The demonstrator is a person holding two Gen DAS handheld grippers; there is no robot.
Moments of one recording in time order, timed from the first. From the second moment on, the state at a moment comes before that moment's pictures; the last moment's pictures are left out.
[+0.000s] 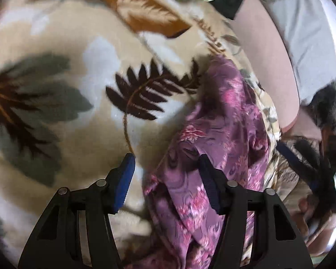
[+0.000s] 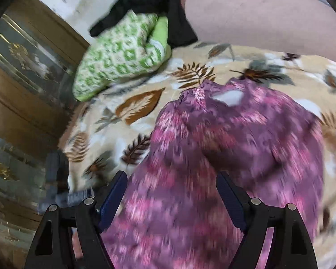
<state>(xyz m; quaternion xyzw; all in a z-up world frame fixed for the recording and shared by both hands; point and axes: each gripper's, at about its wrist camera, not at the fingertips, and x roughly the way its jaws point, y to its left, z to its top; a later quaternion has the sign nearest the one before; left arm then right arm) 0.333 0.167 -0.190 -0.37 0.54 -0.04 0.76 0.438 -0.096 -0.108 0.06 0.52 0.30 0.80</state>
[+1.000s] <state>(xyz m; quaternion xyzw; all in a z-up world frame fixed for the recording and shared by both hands) 0.292 0.185 -0.126 -0.31 0.45 0.05 0.84 0.457 -0.099 -0.080 0.08 0.48 0.28 0.83</state>
